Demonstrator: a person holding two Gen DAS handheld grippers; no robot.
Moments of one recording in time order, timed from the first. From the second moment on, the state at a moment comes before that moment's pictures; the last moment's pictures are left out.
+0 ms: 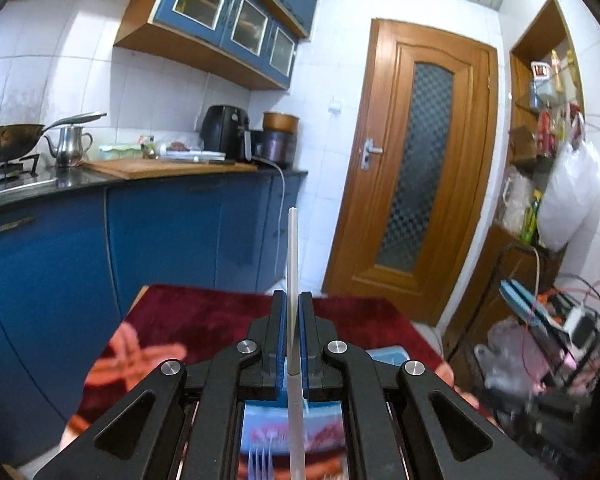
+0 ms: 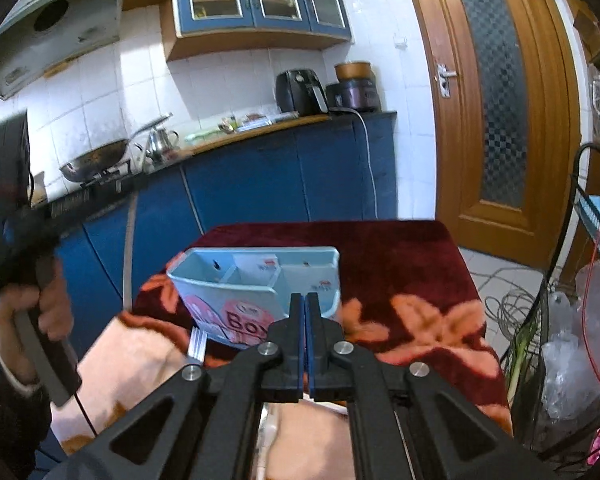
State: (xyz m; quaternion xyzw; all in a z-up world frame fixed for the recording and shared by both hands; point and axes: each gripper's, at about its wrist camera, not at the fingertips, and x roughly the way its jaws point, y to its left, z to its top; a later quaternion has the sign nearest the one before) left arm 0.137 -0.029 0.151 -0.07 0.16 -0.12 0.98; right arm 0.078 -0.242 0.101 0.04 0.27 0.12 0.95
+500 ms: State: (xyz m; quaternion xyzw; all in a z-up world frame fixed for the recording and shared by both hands) left arm 0.199 -0.039 0.110 -0.08 0.10 -0.04 0.99; right arm 0.106 -0.270 0.045 0.06 0.36 0.11 0.93
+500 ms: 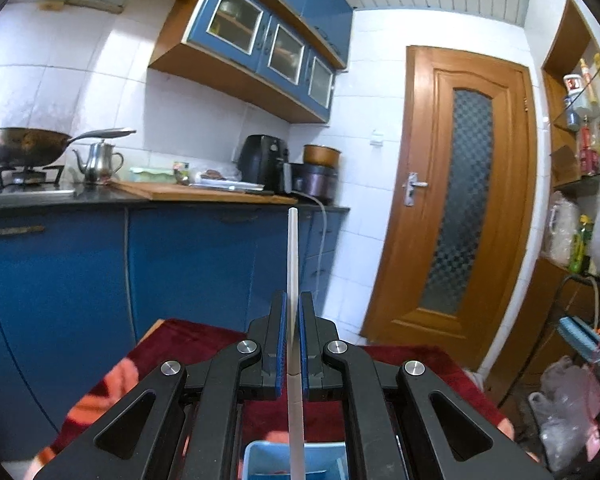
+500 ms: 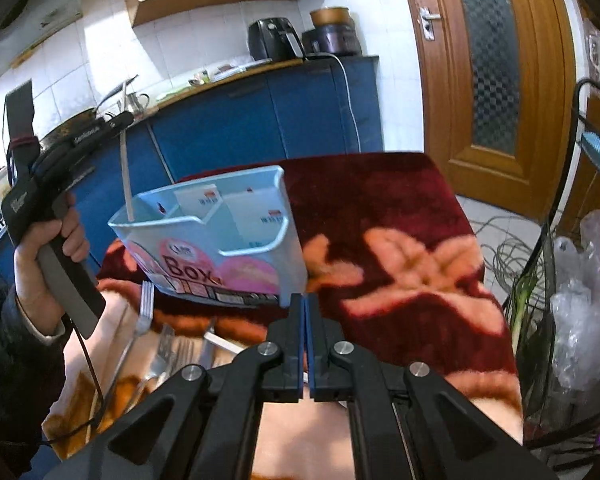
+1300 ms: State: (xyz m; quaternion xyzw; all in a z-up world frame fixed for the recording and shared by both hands) left arm 0.158 -0.031 0.089 -0.06 0.20 -0.09 0.97; right arm 0.088 -0.295 0.028 0.11 0.41 0.06 0.90
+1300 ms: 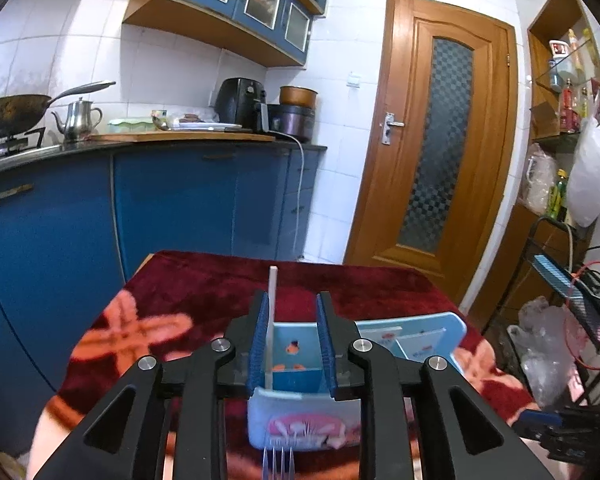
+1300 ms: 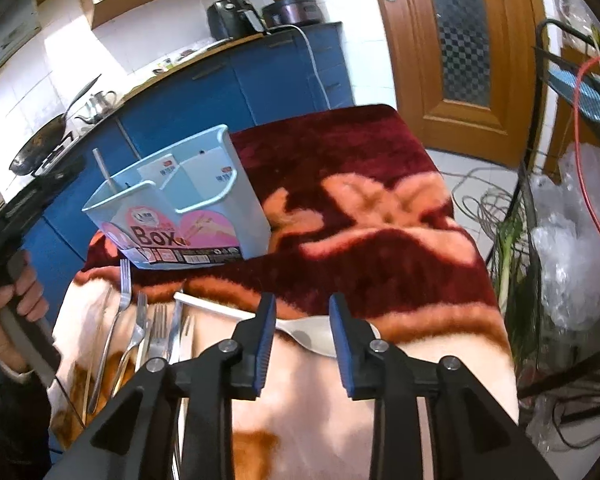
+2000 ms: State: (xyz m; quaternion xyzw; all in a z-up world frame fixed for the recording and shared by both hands) left arm 0.086 0.001 0.055 -0.01 0.29 -0.05 0.96; right arm 0.078 -0.323 -0.004 0.25 0.43 0.01 0.87
